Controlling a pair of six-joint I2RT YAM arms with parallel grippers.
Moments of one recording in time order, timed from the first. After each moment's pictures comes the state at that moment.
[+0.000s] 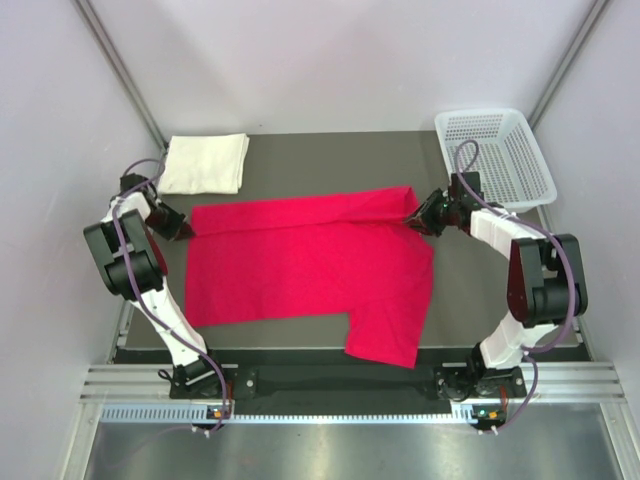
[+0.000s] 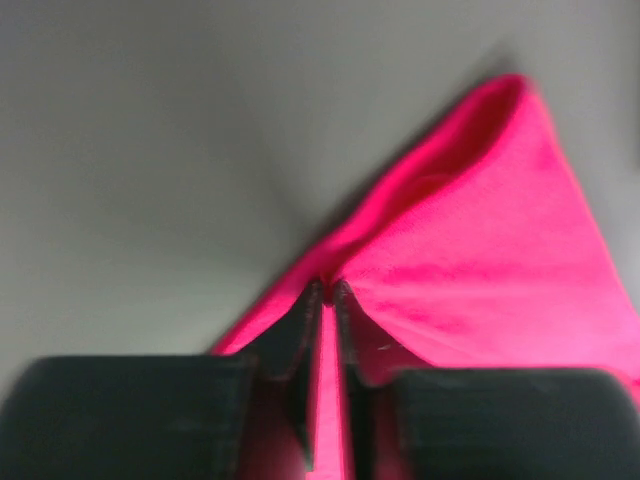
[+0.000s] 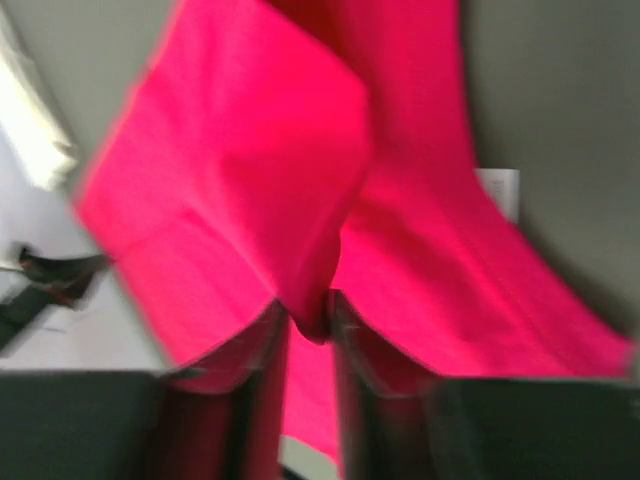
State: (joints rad) left arm 0.45 2.03 1.45 -0.63 0.30 -0.54; right arm 0.11 1.66 0.99 -0.16 -0.41 0.89
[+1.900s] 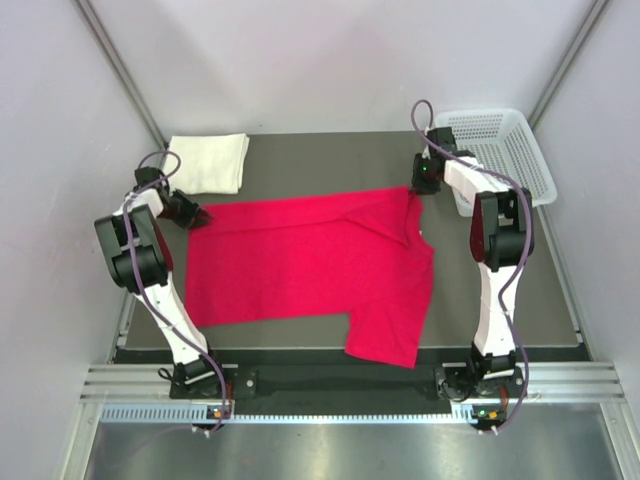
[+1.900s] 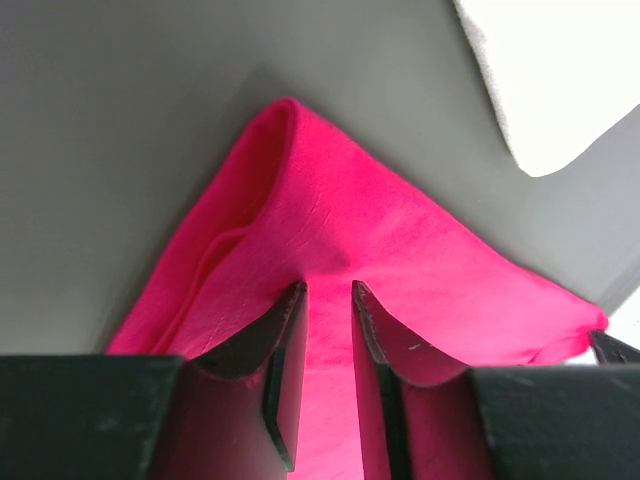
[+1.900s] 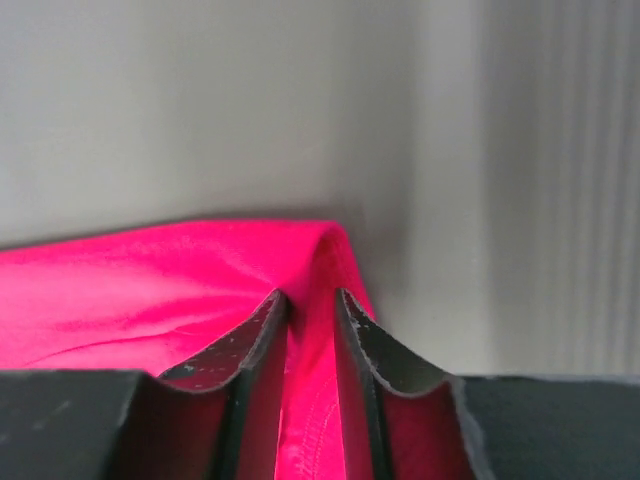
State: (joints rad) left arm 0.37 2.09 1.46 -0.47 0.45 -0.60; right arm 0.14 2.22 1.75 -0.49 -0.10 0.30
